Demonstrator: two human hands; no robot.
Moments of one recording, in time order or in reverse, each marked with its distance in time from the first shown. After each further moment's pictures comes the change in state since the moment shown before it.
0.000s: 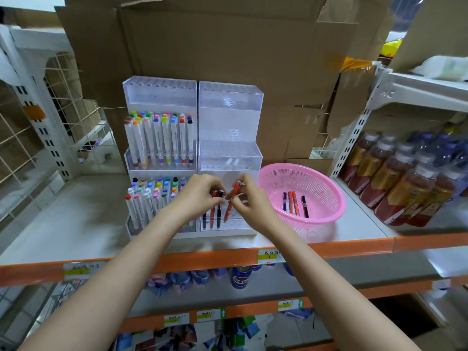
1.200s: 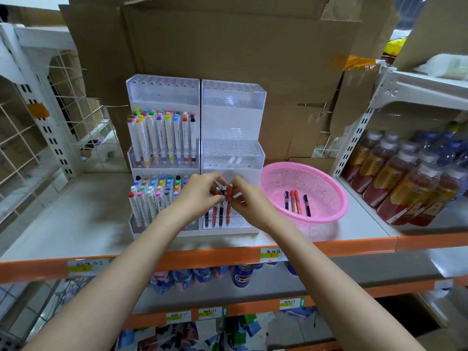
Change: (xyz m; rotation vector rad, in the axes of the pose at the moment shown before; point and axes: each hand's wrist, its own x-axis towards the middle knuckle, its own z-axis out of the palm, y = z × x) left_hand -0.005 -0.005 0.004 -0.062 0.057 -0.038; right_hand 0.007 0.006 0.002 -0.243 -0.136 -0.049
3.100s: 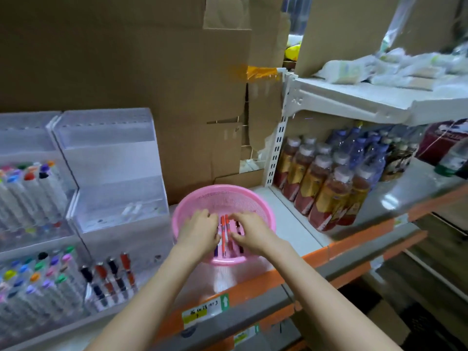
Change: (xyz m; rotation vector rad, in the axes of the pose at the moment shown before) left_hand 0.118 0.093 0.153 0.544 -0.287 0.171; right_hand -0.031 0.148 -0.115 -0.375 -0.024 0.342
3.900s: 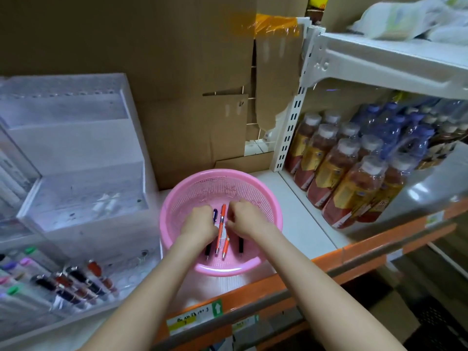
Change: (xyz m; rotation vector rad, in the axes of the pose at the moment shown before) left_hand 0.044 0.006 0.040 -0.366 -0.108 -0.316; right_hand 0.054 0.025 0.032 -0.061 -0.173 0.111
